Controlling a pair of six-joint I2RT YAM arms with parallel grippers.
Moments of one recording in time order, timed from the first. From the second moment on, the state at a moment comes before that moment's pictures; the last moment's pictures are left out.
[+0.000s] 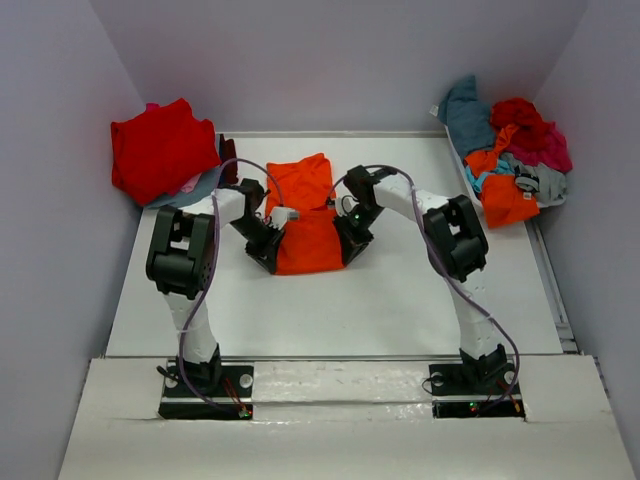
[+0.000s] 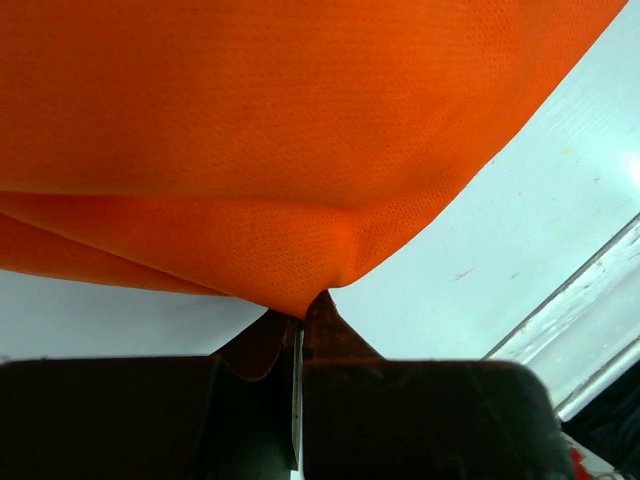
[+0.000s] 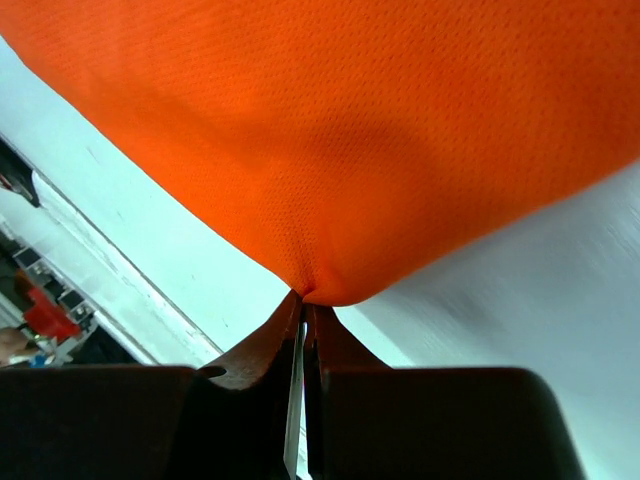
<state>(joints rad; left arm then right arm) -0.22 1.95 1.28 -0.92 0.53 0.42 0.52 2.28 1.80 -1.06 -0.62 -0.03</state>
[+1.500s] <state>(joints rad) -0.53 1.43 1.15 -0.91 0.28 0.38 0.52 1.79 1.62 -1.08 -0.48 -0.15</state>
